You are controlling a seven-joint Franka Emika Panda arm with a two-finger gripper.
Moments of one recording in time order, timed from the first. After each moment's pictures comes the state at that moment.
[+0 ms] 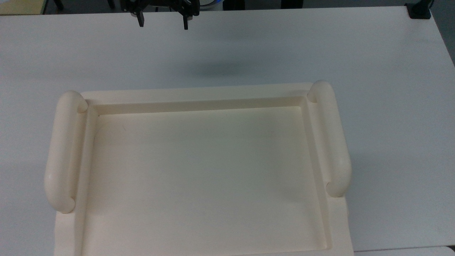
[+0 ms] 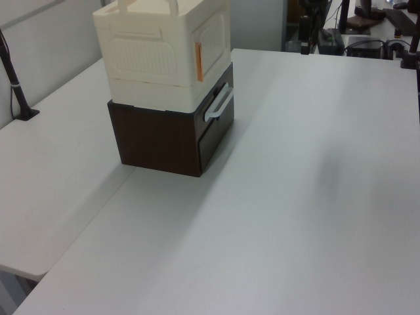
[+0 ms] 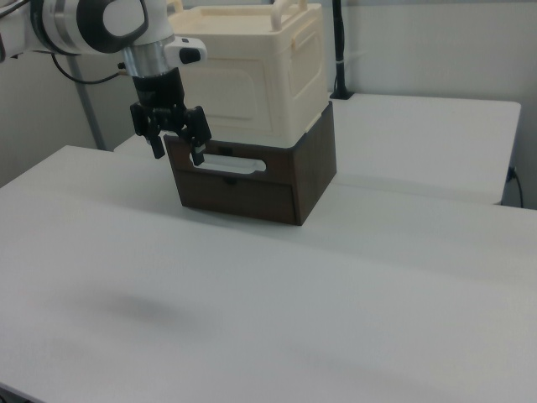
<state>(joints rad) 0.03 0.06 -0.05 -1.55 -0.04 1.62 -0.01</state>
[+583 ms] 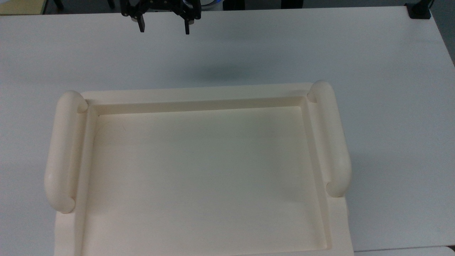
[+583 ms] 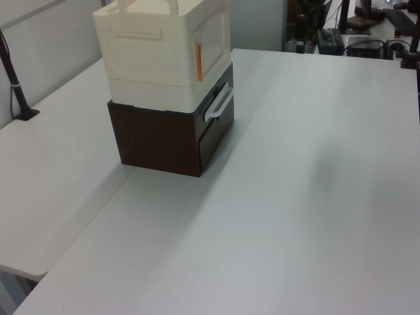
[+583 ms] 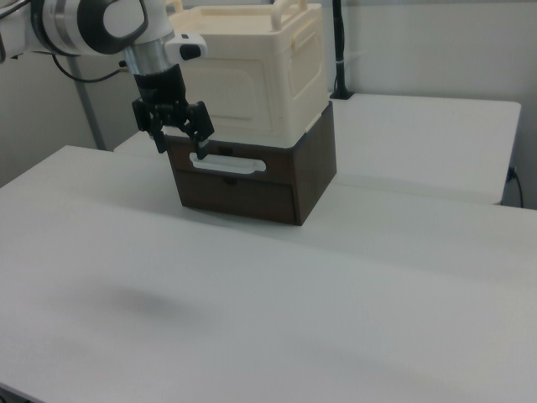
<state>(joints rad) 0.03 0.07 -0.04 -1.55 -0.04 1.68 -0.02</state>
